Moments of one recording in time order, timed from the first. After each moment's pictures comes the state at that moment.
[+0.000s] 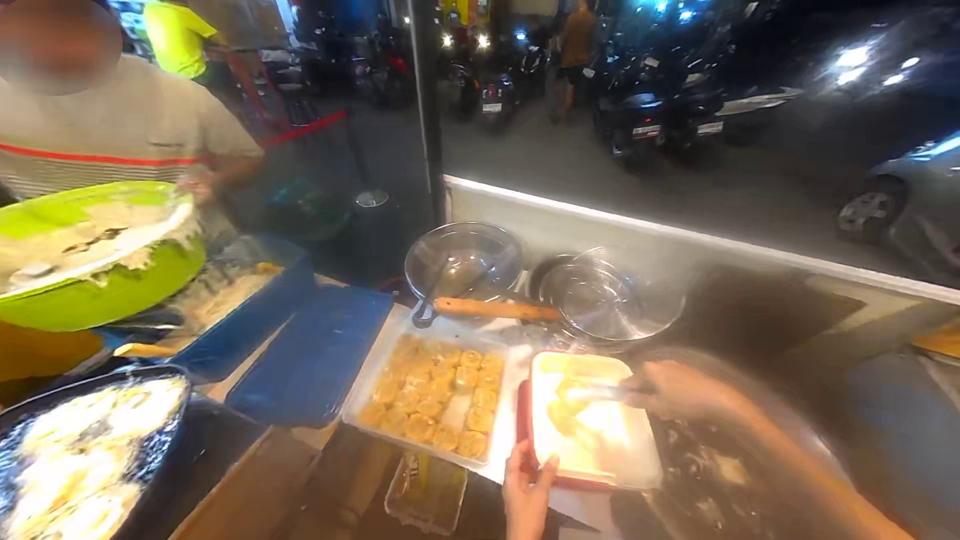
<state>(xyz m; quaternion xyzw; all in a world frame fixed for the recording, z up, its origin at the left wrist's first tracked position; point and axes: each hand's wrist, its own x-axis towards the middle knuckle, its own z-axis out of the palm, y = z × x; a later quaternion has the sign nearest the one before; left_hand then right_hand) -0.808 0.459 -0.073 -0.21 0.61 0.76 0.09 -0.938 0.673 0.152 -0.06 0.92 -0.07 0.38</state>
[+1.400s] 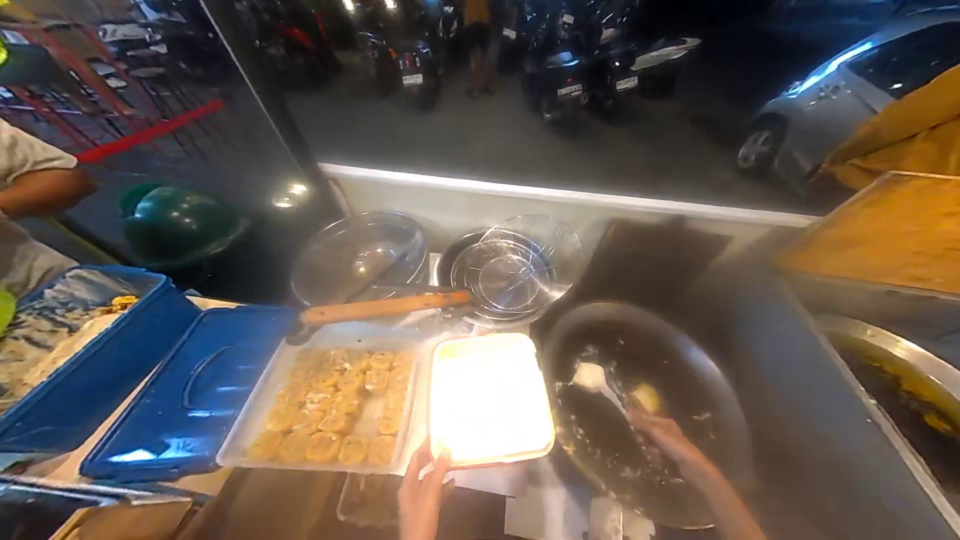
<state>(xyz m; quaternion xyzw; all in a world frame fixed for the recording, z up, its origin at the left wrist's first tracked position) -0.798 0.468 -0.059 -0.25 0.63 0.73 0.08 -0.794 0.900 -0.079 0.40 0.69 -0.57 0.18</state>
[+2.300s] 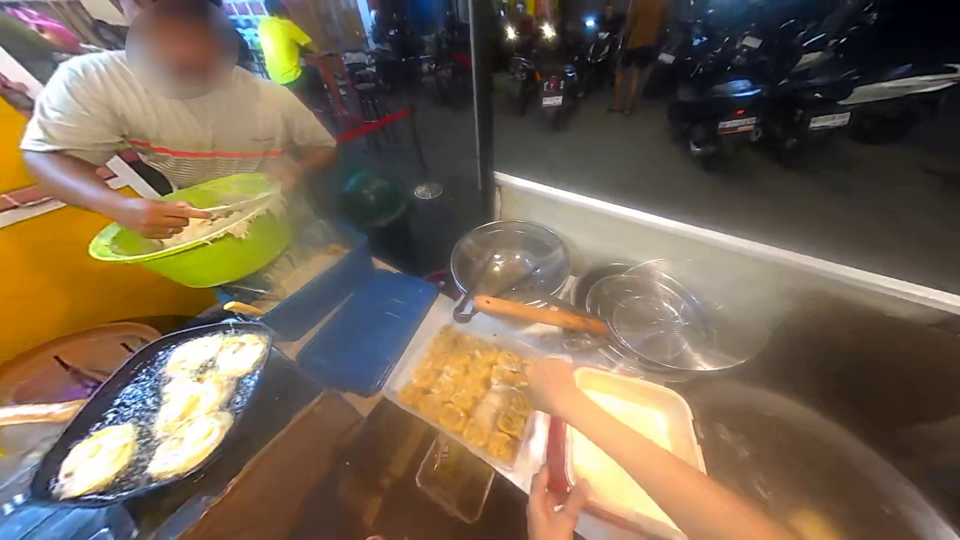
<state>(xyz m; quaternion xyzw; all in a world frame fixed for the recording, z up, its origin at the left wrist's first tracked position) -0.801 0.459 -0.065 -0.23 0.59 0.77 0.08 -0.989 0.473 0.054 -0.22 0.93 0.01 0.29</state>
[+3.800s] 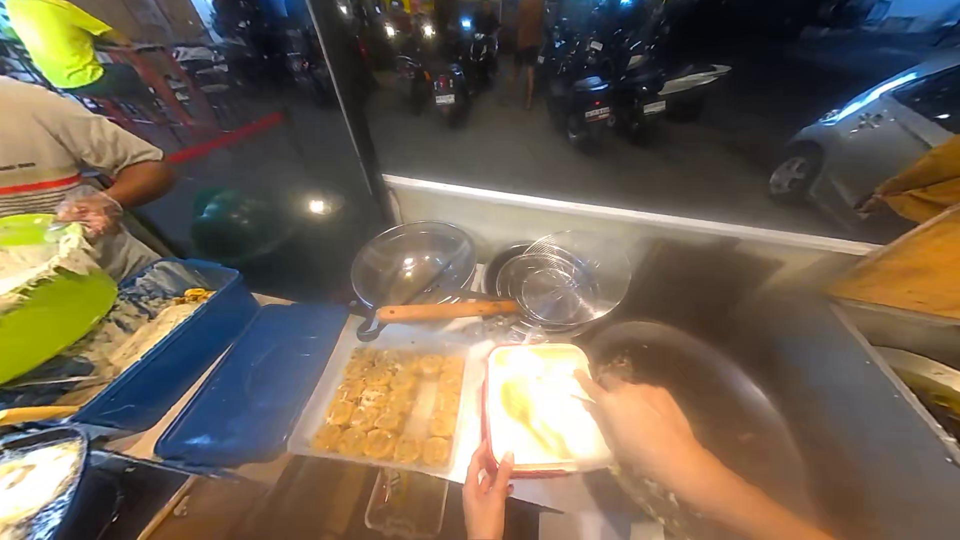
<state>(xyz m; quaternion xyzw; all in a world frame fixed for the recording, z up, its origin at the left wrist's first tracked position) -0.801 0.463 -0.068 -0.23 0.60 0.76 0.09 -0.856 0.665 0.132 -0.04 0.99 0.03 0.16</state>
